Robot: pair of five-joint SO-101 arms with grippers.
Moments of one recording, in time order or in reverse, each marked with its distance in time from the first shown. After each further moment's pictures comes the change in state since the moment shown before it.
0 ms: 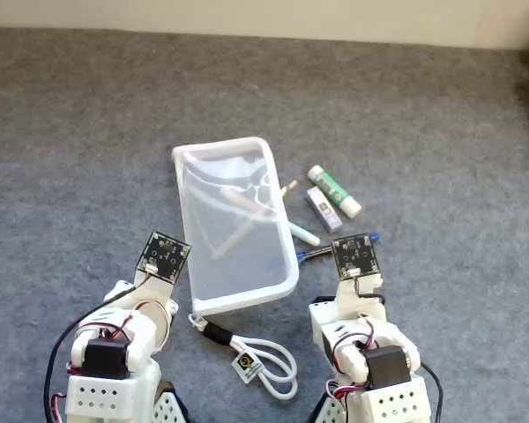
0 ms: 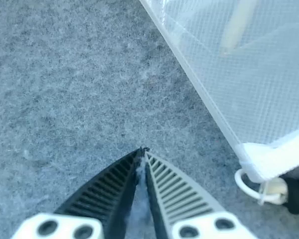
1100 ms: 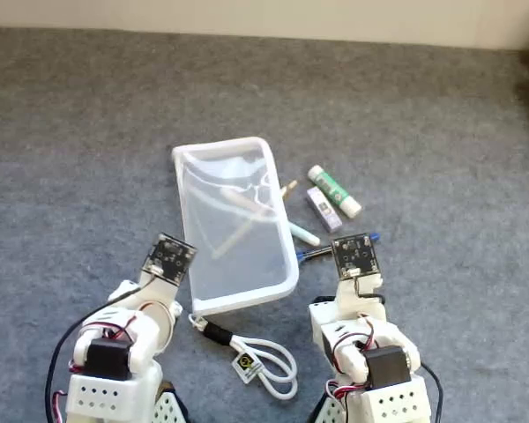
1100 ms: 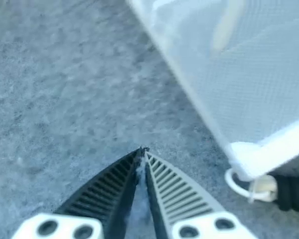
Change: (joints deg) left arm 2.9 0.0 0.1 0.0 0.0; right arm 0.0 0.0 0.0 0.0 0.0
